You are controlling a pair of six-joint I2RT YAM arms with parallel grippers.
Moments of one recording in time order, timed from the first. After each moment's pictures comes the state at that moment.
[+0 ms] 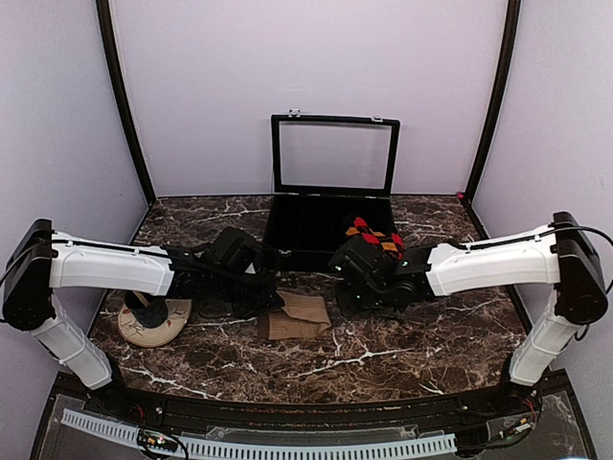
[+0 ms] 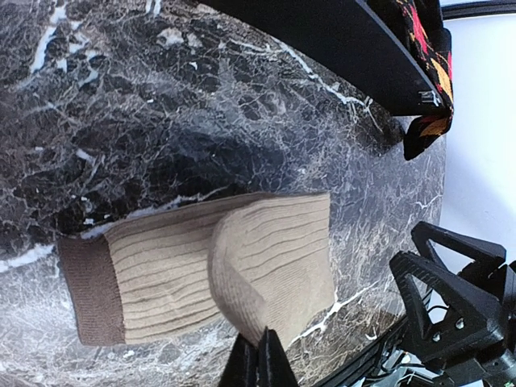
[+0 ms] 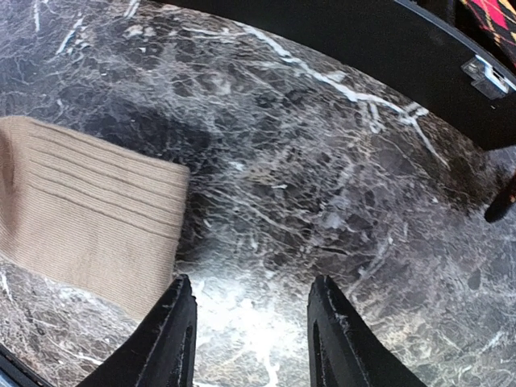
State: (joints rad) left arm -0.90 1.55 0.93 -0.23 0.08 -1.15; right arm 1.07 1.65 1.08 -0.44 0.39 0.61
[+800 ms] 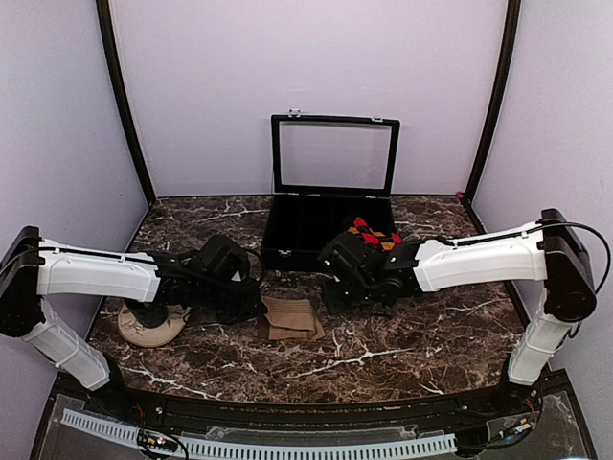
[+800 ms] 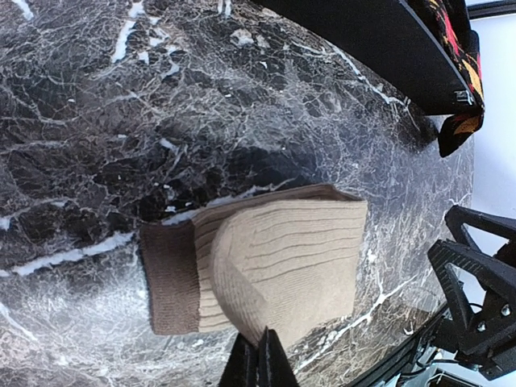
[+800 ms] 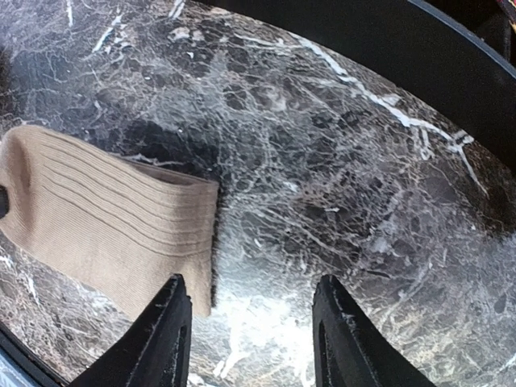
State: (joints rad) left arm -0.88 1.47 0.83 -0.27 0.04 -1.08; right arm 1.07 1.72 1.16 -0.42 0.31 0.59
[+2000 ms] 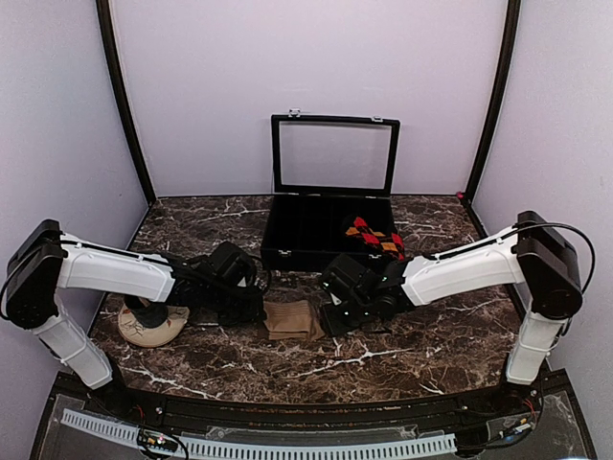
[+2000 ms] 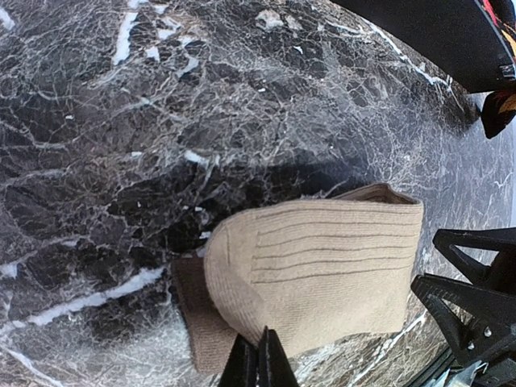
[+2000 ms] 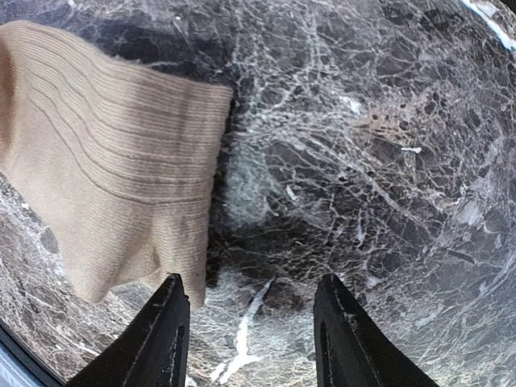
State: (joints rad) left arm -0.86 1.57 0.83 -0.25 0.04 -0.94; right arm 1.07 1.80 1.07 -0.34 0.15 0.60
